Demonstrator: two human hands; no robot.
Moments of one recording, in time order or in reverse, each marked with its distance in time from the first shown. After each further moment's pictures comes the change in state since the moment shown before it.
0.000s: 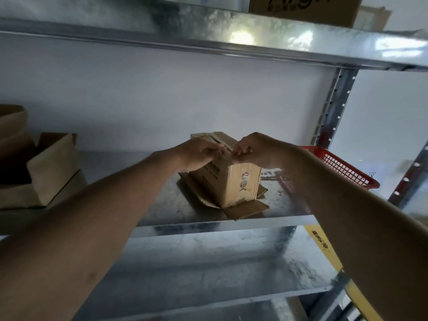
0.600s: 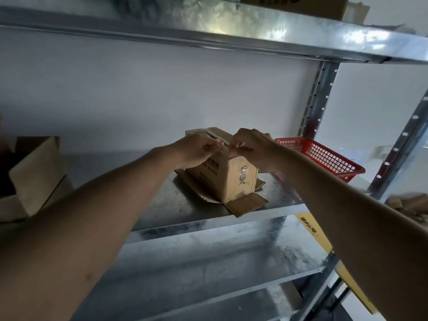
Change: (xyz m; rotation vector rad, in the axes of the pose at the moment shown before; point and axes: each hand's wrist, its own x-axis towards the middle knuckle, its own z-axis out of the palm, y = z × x) left_hand 0.004 -0.013 -0.004 0.017 -0.019 0.101; right_hand -0.010 -0.013 0.024 -0.128 0.207 0.080
